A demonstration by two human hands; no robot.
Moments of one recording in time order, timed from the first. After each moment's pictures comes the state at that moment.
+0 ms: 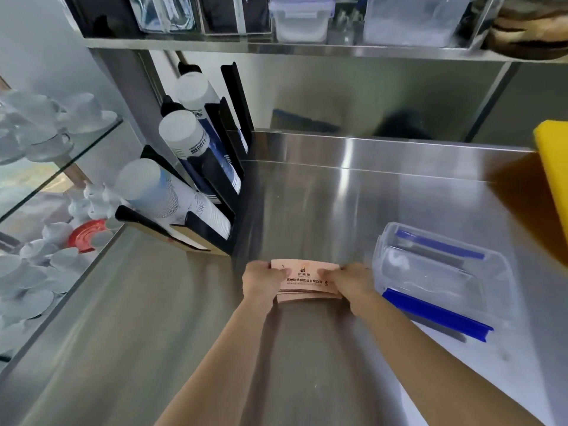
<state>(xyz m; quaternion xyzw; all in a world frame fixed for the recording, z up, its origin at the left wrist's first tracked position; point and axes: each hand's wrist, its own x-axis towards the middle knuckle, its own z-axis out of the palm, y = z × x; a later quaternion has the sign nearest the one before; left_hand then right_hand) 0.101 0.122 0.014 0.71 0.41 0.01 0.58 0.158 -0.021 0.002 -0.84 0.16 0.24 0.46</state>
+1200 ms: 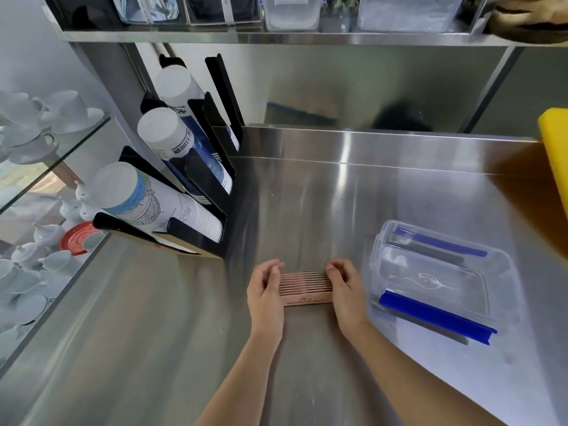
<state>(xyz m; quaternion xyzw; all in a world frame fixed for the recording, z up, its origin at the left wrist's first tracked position) 0.084 0.086 0.004 0.60 0.30 0.21 0.71 0.130 -0.022 -0.001 -0.73 0.05 0.08 0.68</state>
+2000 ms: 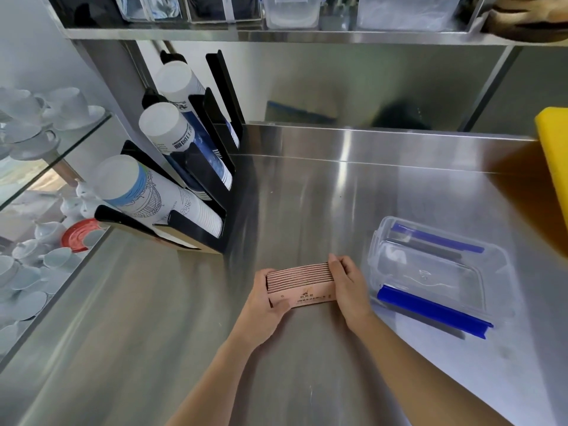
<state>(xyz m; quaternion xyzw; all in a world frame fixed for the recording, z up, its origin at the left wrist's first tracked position) 0.055 0.112 -0.004 0.82 0.16 0.00 0.55 0.130 -0.034 0.010 -0.74 0.02 0.14 0.65</state>
